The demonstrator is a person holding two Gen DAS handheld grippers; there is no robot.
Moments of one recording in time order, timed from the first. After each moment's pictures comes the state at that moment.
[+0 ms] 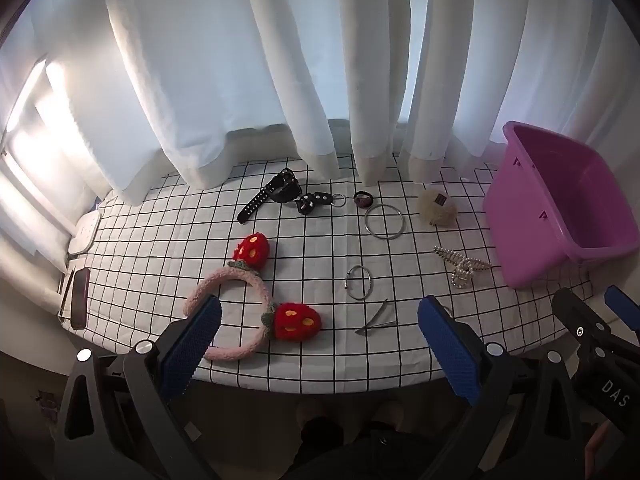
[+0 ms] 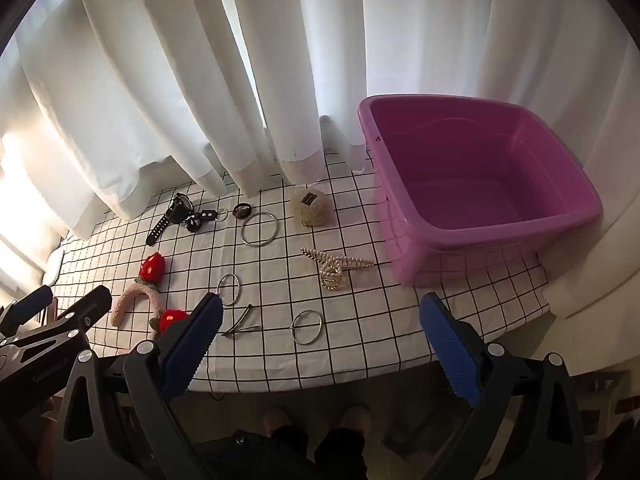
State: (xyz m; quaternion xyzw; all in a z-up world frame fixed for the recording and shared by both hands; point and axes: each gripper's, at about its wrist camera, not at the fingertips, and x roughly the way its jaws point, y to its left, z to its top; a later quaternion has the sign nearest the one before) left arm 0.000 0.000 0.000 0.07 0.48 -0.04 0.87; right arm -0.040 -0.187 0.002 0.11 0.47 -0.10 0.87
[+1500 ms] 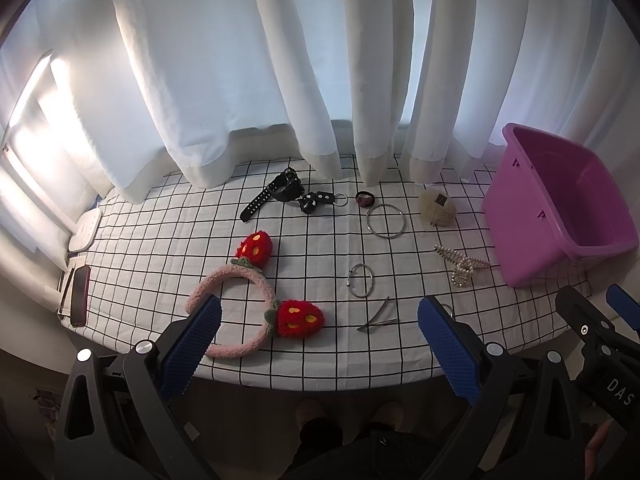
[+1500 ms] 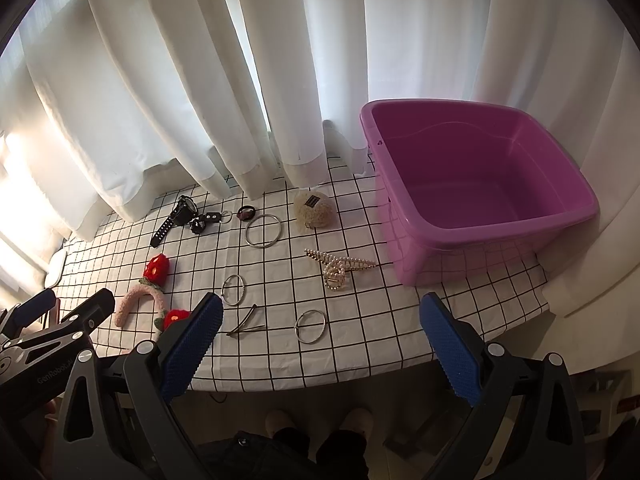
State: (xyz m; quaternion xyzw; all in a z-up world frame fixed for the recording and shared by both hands) left arm -0.001 0.004 0.004 0.07 0.48 -0.04 0.87; right arm -0.044 -0.187 0.010 0.11 0.47 -0.10 0.87
